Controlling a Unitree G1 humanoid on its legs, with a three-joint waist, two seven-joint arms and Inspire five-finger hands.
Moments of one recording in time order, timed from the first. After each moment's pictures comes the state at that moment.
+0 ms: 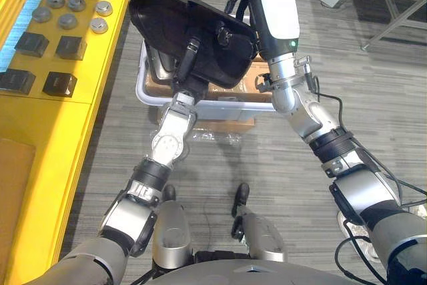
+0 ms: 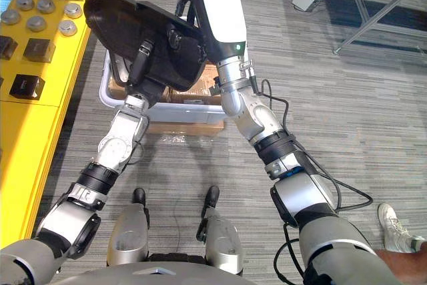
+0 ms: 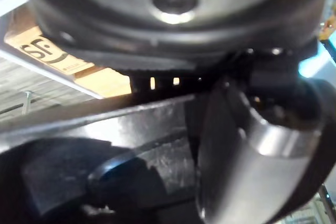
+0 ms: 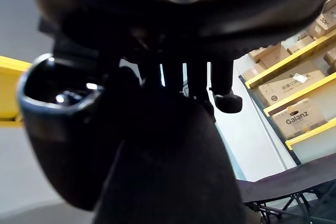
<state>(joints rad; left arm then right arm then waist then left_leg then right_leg) -0.62 0.17 -0.27 0.36 -1.46 -0.15 0.10 -0.87 -0.39 0.44 0.42 -0.60 -0.21 -0.57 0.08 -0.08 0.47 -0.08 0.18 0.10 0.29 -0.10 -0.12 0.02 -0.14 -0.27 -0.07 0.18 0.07</state>
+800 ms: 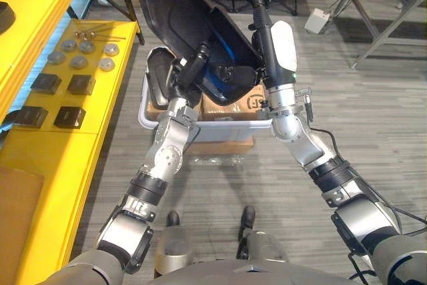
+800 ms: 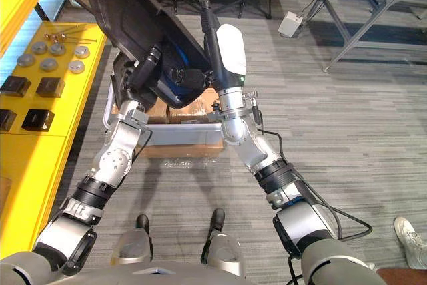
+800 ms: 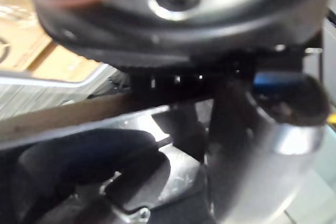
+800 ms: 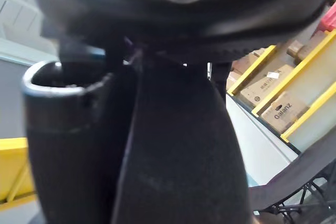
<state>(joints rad) -0.50 0.18 -0.24 0.18 -0.85 -0.16 0.16 -0.63 -0.38 0.42 0.26 -0.36 -0.24 -0.52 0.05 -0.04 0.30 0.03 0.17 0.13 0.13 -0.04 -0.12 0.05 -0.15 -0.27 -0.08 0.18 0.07</state>
